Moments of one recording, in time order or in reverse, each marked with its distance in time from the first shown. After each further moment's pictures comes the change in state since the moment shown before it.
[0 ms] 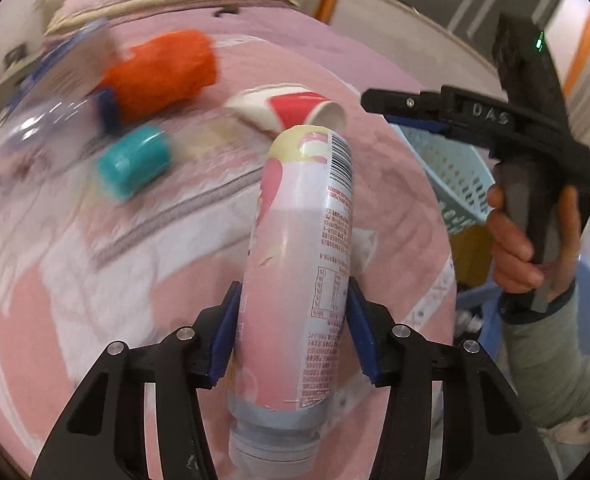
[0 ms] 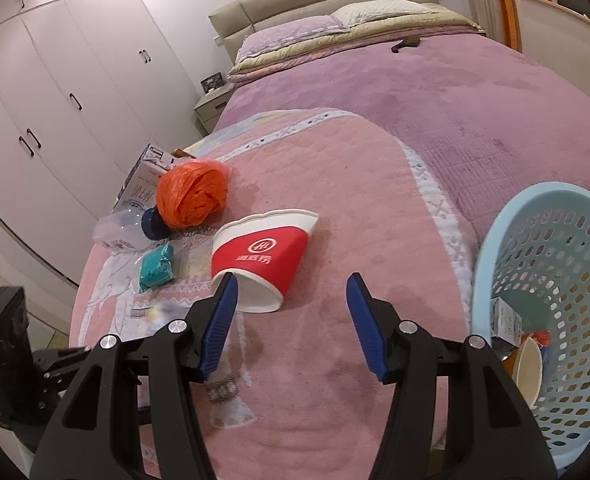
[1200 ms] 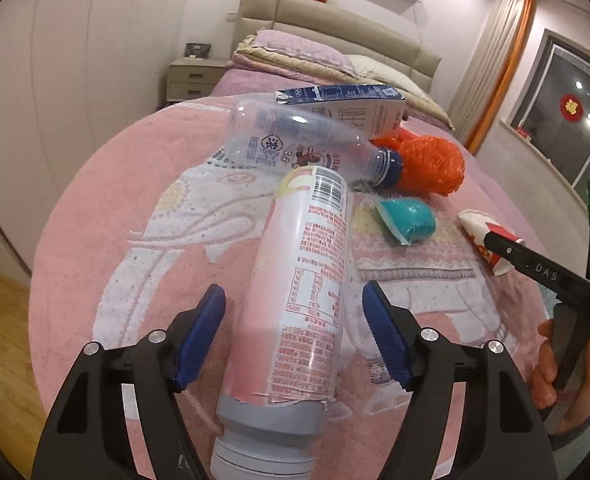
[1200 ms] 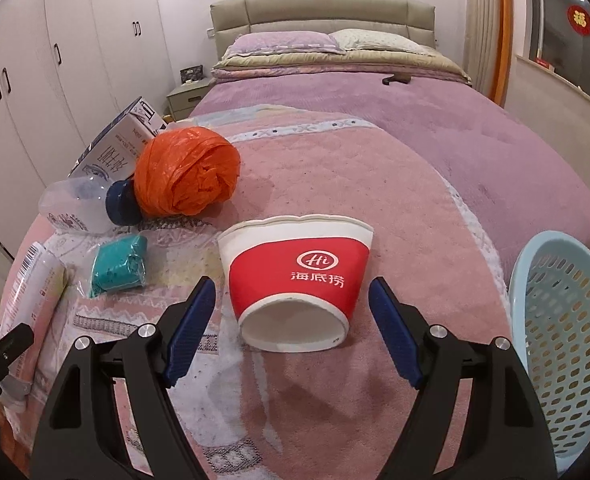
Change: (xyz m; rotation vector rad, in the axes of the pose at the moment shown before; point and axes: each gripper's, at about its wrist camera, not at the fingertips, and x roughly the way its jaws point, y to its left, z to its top) left arm -0.080 0.106 -0.067 -0.428 -0.382 0.381; right arm 0.055 0.061 -0.011 -0.166 -0.068 -0.238
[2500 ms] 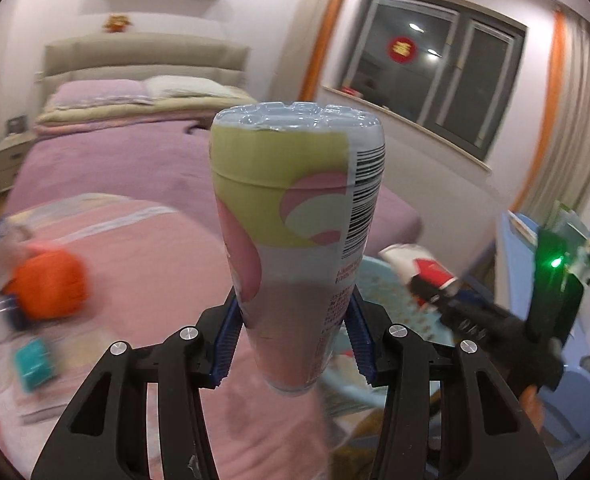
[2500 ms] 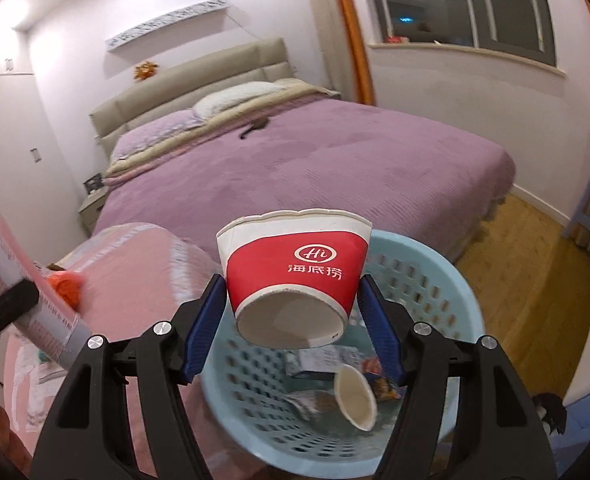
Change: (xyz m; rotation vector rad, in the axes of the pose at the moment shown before) left arm 0.019 -0.310 0.036 0.398 -0.007 -0.523; right arm -0.136 -0.235 -0.040 0.406 -0.196 -0.234
